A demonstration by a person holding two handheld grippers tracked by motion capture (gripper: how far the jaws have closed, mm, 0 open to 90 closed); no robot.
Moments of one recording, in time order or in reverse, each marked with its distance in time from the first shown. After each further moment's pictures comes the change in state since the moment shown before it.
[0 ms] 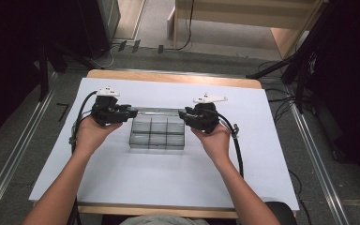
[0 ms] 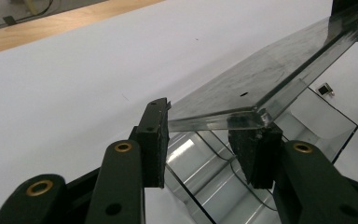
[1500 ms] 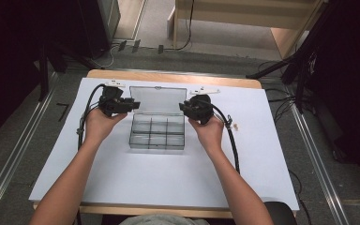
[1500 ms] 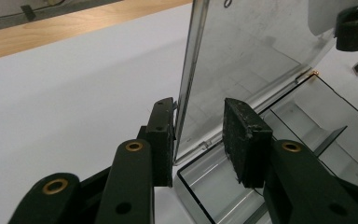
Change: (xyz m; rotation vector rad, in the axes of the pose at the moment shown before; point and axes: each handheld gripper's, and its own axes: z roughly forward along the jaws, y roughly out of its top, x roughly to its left) left arm 0.020 0.015 0.034 0.020 0.059 -0.057; right arm -0.022 0.007 0.043 0.022 -0.083 0.056
